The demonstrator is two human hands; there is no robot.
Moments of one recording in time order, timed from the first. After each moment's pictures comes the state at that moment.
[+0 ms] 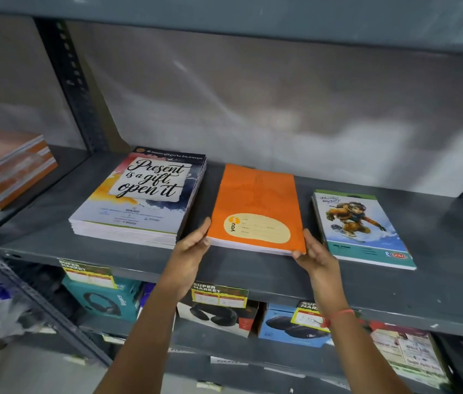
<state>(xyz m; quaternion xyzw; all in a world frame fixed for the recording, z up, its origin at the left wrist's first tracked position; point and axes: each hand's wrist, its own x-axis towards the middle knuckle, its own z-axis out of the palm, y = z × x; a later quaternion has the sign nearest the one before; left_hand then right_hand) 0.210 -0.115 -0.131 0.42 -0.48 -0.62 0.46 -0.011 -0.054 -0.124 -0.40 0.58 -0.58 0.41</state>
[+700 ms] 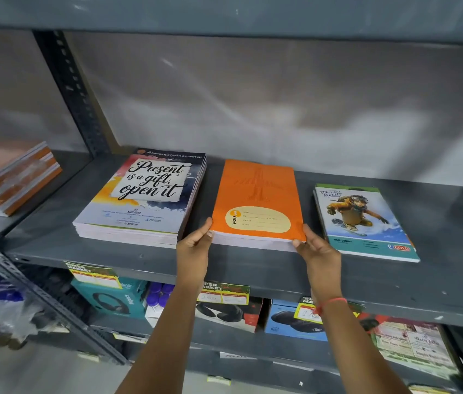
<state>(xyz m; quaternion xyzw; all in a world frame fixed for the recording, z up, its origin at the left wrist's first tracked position) 0.184 -0.111 -0.126 0.51 -0.40 -0.52 0.56 -0.006 -0.064 -0.124 -0.31 0.60 -0.62 0.40</state>
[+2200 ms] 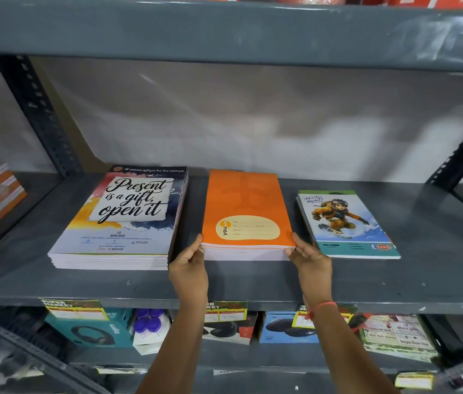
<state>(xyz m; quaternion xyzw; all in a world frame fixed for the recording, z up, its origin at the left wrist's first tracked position) 0.173 -0.123 -0.136 0.56 -0.36 -0.46 0.59 0.001 -0.069 -0.127 -0.29 0.65 -0.61 0.34</state>
